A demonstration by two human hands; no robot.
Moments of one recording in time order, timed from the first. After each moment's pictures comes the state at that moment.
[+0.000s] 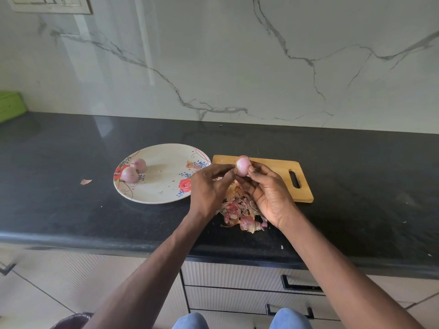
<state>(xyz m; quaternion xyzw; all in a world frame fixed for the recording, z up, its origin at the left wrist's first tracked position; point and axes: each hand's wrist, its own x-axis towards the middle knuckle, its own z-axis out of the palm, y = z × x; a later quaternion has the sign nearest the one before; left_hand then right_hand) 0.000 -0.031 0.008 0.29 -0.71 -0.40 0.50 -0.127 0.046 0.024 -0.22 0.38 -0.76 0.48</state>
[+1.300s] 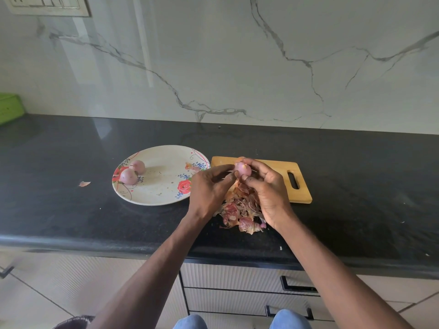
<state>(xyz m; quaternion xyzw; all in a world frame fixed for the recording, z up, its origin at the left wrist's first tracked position) 0.000 -0.032 0.008 0.27 -0.72 -0.45 0.47 -0.129 0.043 0.011 -0.35 0.51 -0.72 0.32</state>
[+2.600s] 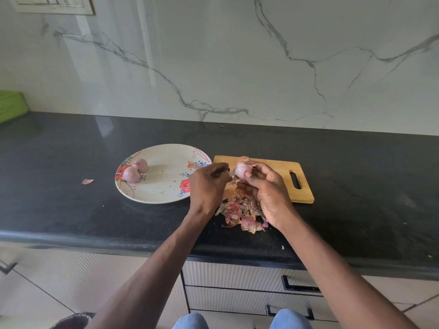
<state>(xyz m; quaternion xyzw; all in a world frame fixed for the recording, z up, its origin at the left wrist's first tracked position) -0.002 -0.035 0.010 0.36 -0.69 -0.41 0.48 -0.131 0.037 0.005 -0.31 0.52 -0.71 0.36</state>
